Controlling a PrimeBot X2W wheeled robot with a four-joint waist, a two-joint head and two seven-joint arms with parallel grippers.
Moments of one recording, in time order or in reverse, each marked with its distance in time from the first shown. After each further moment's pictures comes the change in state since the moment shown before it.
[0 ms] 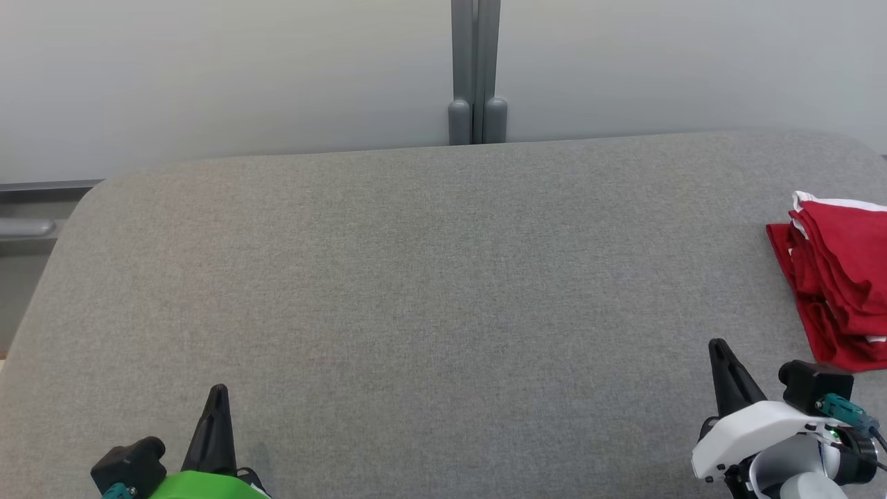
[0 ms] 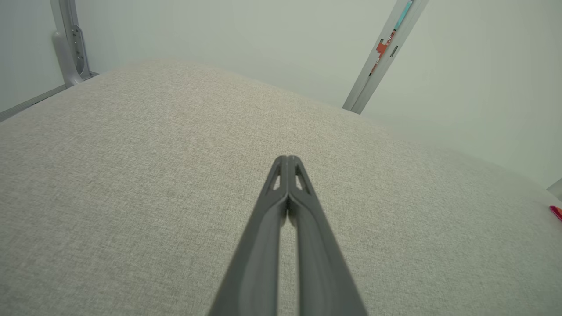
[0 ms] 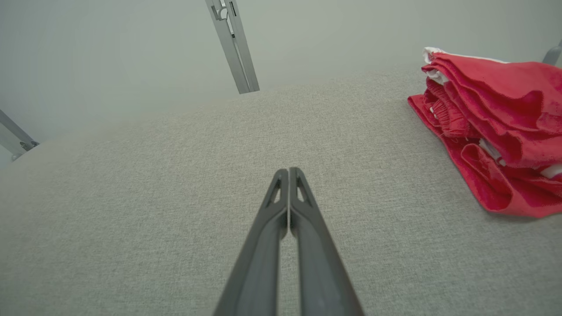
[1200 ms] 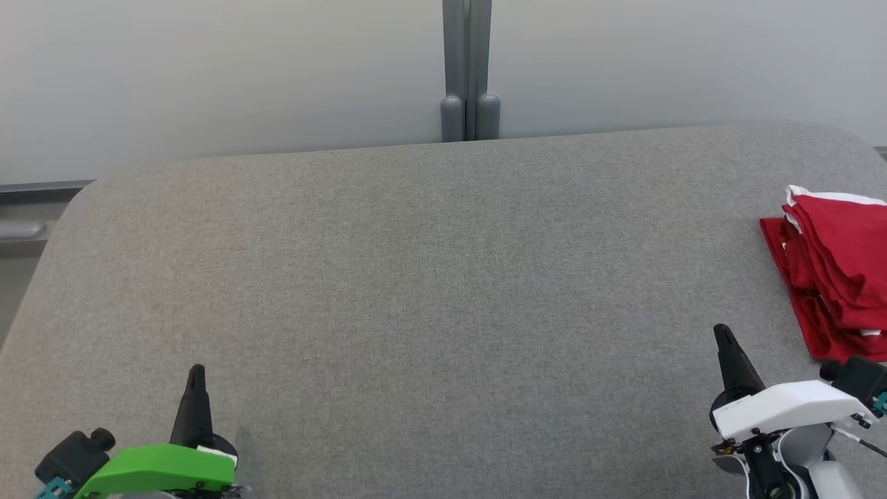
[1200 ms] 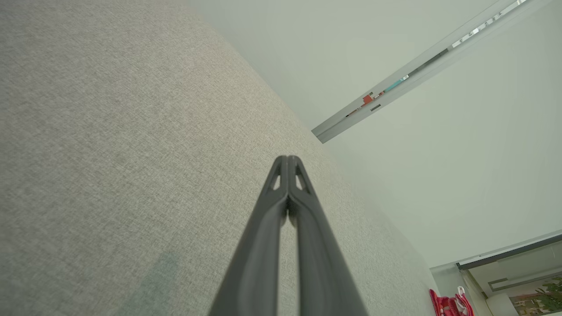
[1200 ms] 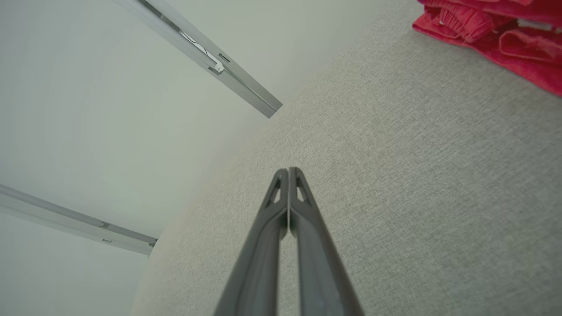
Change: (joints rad) left arm -0.048 -0.006 0.050 -0.032 -0.517 0.000 0.147; right arm -0.038 0.011 -0.024 -0.001 0.599 0.000 0.073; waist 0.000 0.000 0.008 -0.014
